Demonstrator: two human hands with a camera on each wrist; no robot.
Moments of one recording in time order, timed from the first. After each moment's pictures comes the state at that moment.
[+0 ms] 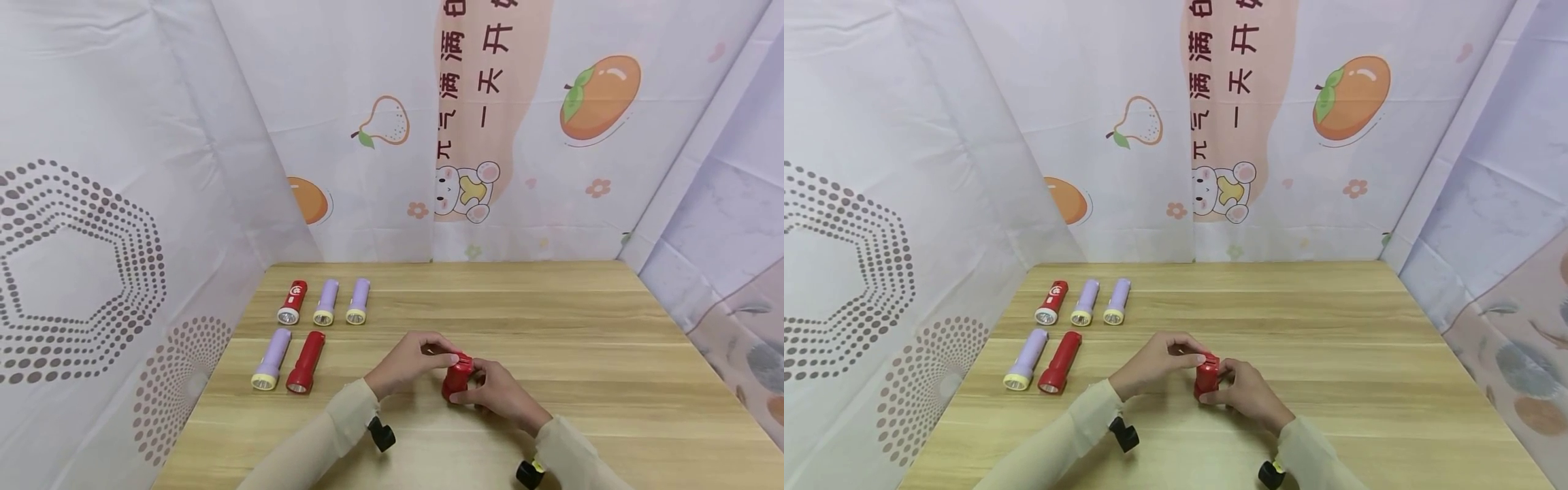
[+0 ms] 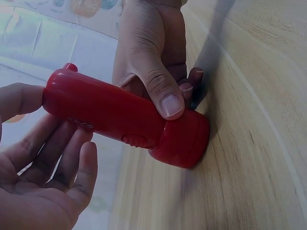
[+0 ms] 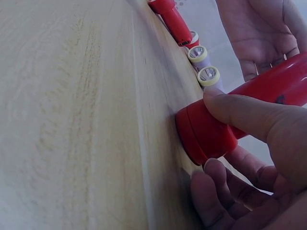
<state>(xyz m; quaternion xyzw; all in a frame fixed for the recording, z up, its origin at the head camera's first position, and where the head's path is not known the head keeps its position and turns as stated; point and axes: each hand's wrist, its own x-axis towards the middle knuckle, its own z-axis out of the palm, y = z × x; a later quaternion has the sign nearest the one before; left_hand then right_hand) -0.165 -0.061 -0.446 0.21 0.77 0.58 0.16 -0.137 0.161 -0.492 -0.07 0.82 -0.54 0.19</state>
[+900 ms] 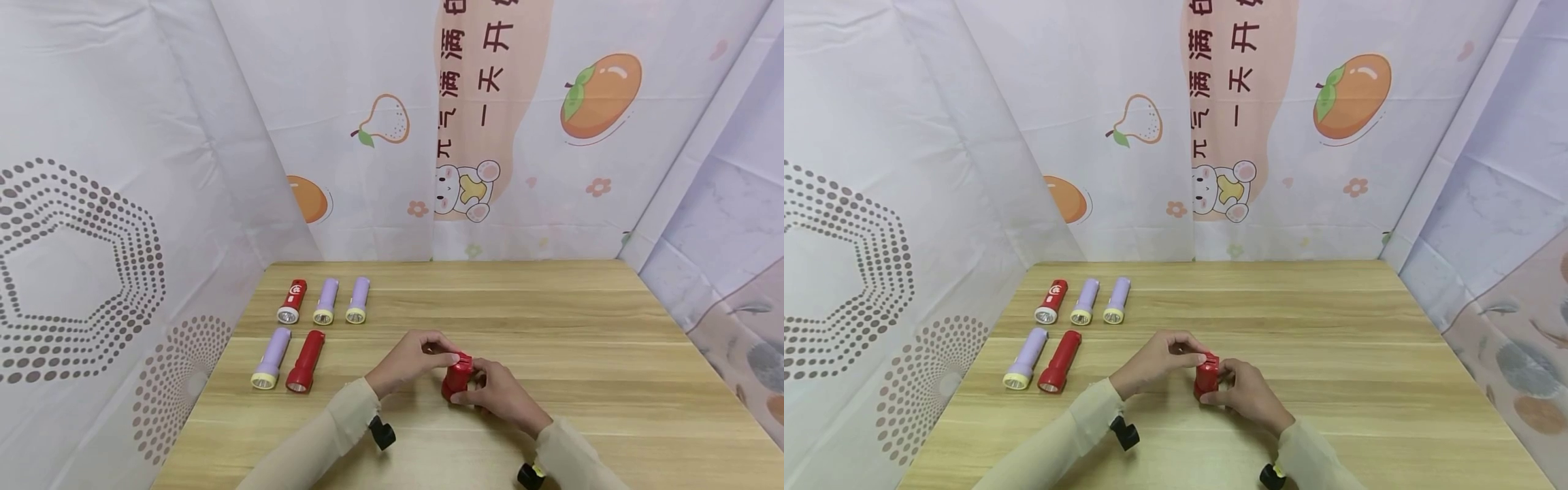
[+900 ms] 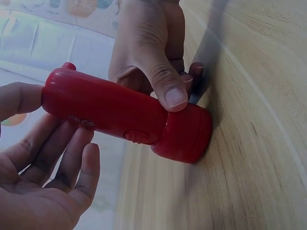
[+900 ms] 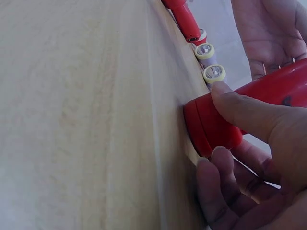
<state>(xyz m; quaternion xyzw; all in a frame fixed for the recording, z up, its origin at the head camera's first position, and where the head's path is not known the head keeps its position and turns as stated) -0.165 -0.058 -0.446 0.20 0.77 0.59 0.16 -0.136 0.162 -0.496 -0.09 0.84 -0.51 0.16</state>
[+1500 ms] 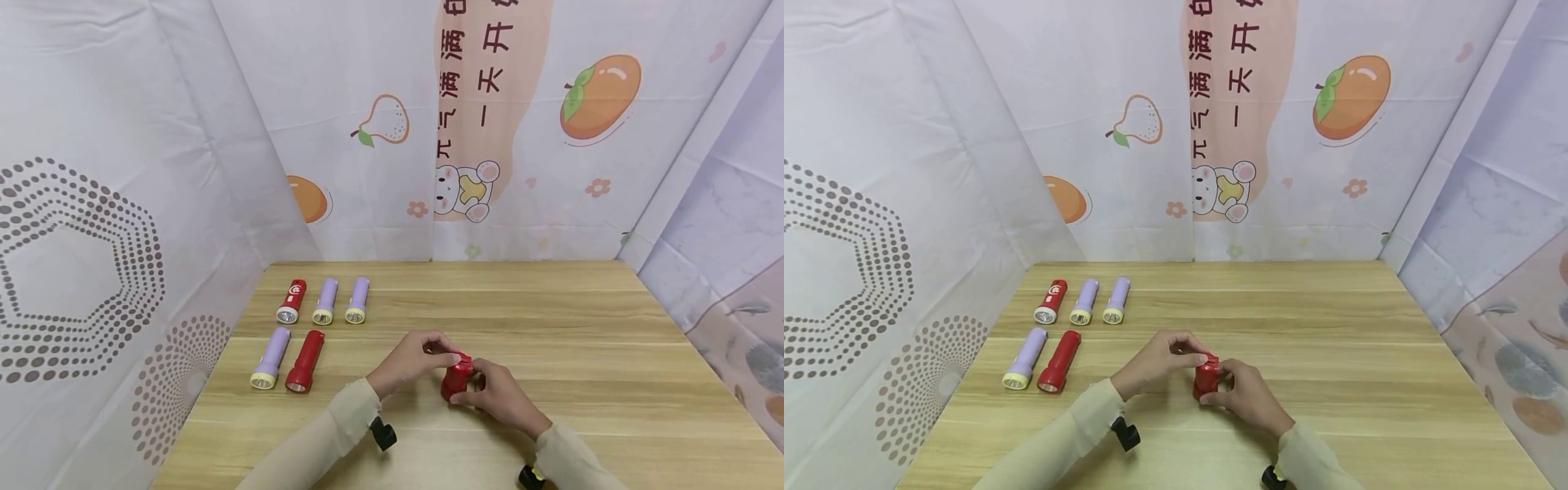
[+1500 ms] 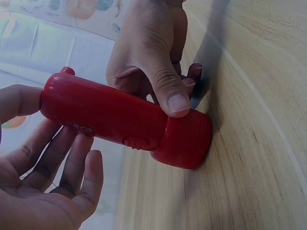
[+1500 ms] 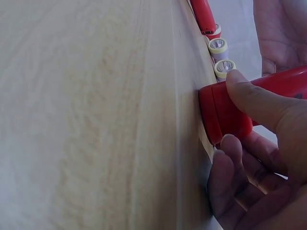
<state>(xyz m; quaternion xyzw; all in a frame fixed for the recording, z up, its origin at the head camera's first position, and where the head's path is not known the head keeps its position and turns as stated) -0.165 -0.055 -0.446 0.20 0.77 0.59 0.15 -0.135 0.164 -0.499 -0.15 0.86 -0.47 0.10</state>
